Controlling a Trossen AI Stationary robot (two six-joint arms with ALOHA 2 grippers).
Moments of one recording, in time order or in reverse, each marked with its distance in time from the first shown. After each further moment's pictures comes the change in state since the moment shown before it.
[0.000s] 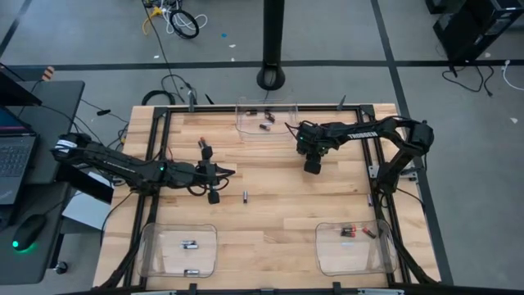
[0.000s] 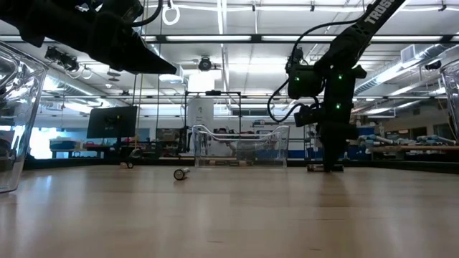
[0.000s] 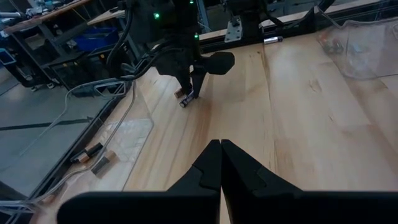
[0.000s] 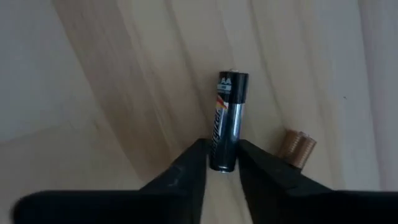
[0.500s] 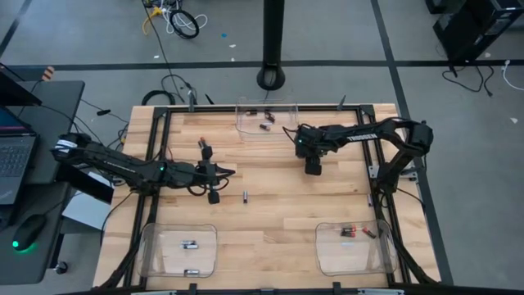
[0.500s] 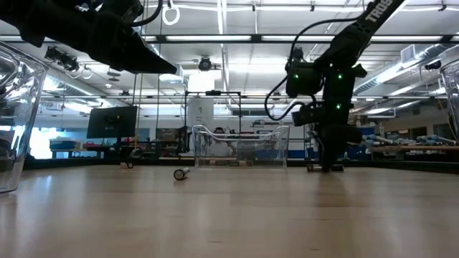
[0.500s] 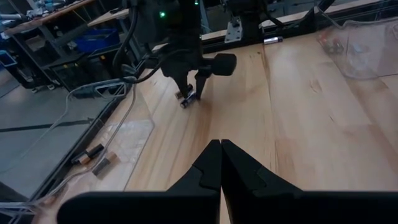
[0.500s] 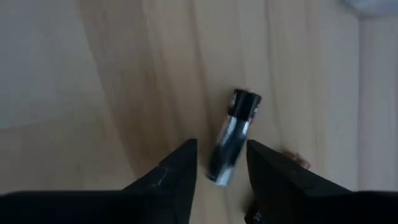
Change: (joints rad) left arm 0.001 0.000 0.000 0.003 0.000 0.008; right arm 0.038 -0.001 0.002 0.033 0.049 -0.117
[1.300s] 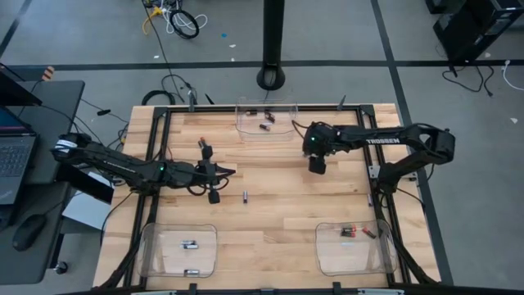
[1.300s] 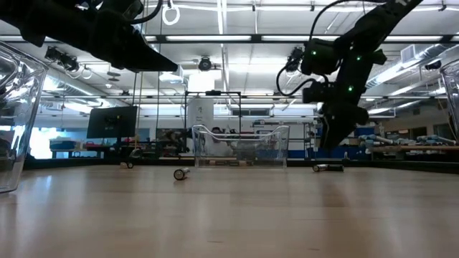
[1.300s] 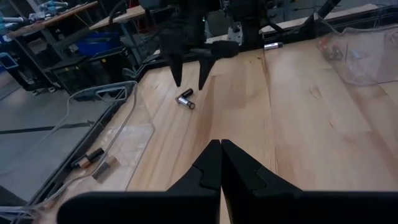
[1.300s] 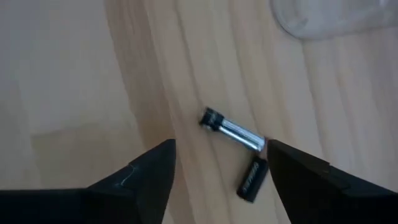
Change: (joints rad) left arm 0.000 0.000 0.000 0.021 0.000 0.001; right arm 0.010 -0.237 -0.097 0.048 -0.035 0.060
